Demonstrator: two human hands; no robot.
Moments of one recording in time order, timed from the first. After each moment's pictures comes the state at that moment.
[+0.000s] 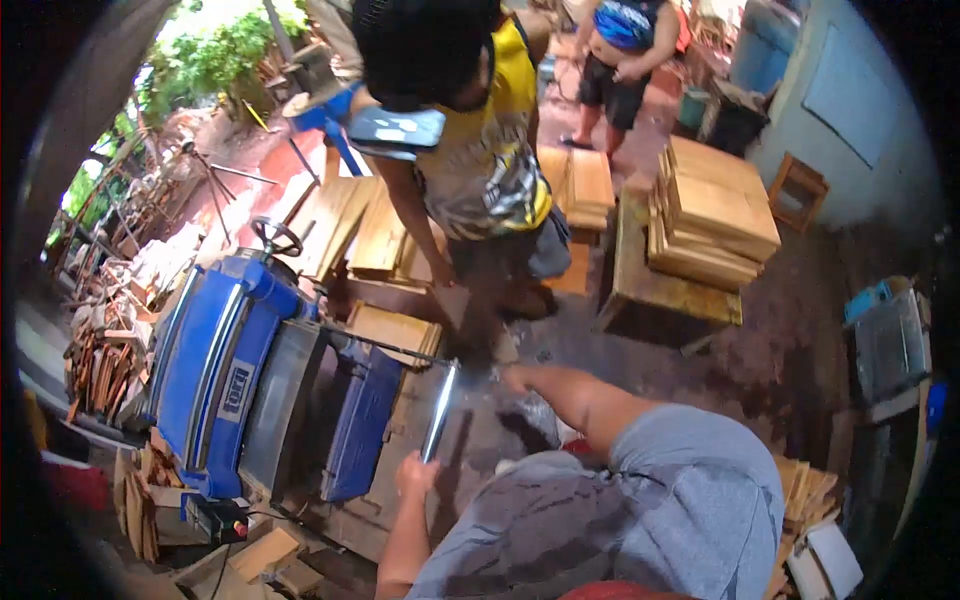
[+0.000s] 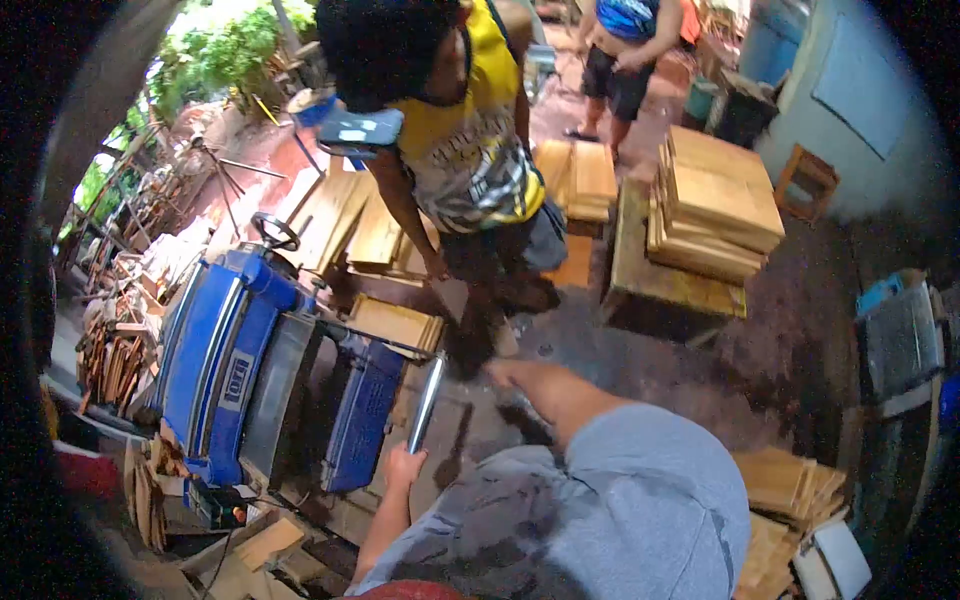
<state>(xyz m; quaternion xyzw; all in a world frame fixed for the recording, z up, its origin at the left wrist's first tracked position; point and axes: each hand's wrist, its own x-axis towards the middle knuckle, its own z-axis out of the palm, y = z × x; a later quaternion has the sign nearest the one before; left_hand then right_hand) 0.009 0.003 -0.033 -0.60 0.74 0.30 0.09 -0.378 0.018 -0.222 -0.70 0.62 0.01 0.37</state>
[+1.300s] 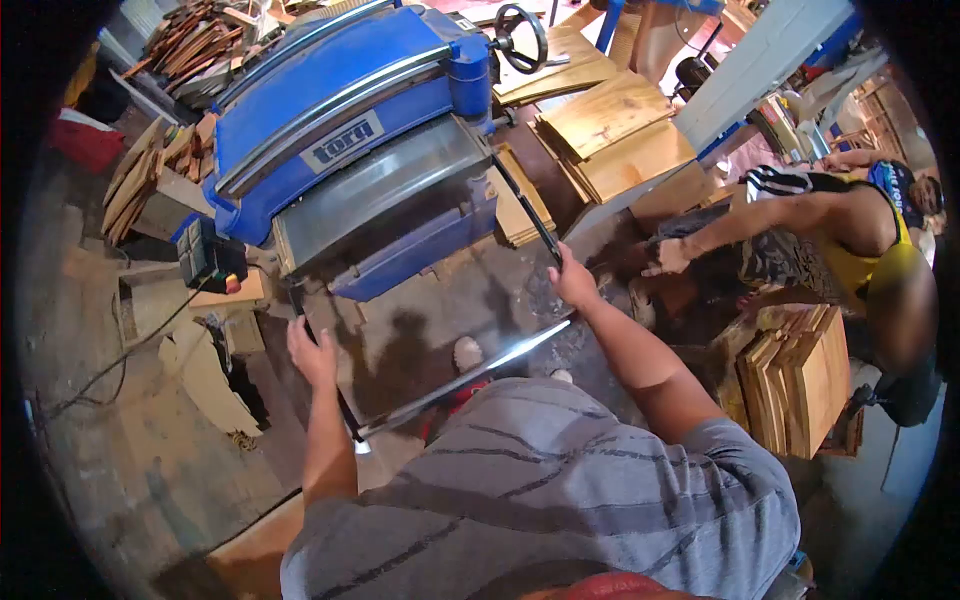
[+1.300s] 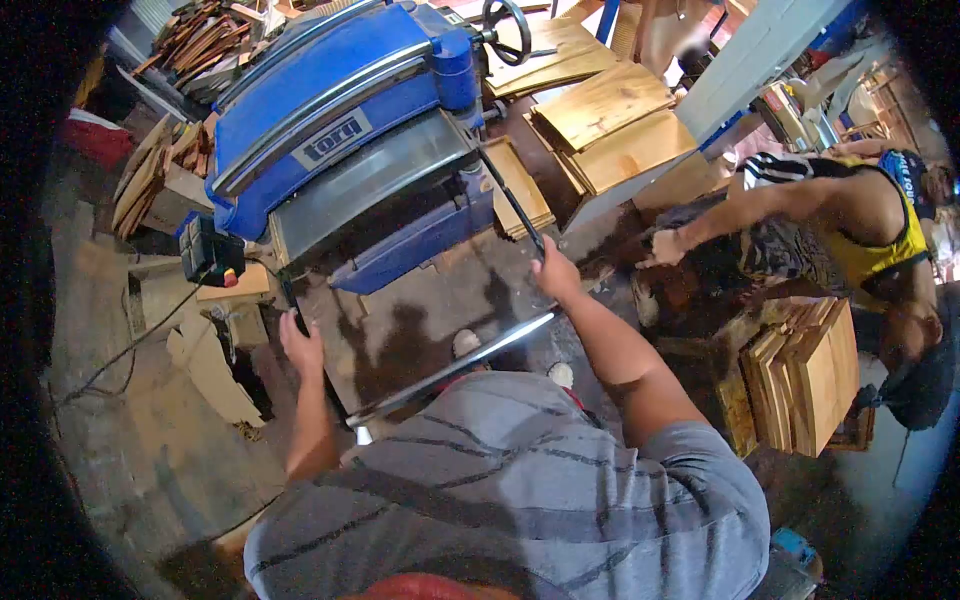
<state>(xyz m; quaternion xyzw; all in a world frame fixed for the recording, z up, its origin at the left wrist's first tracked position) 0.270 -0.027 -0.010 -0.83 0.50 -0.01 -0.24 -0.236 -0.144 -0.031 -0.63 0.71 -0.14 0.28</state>
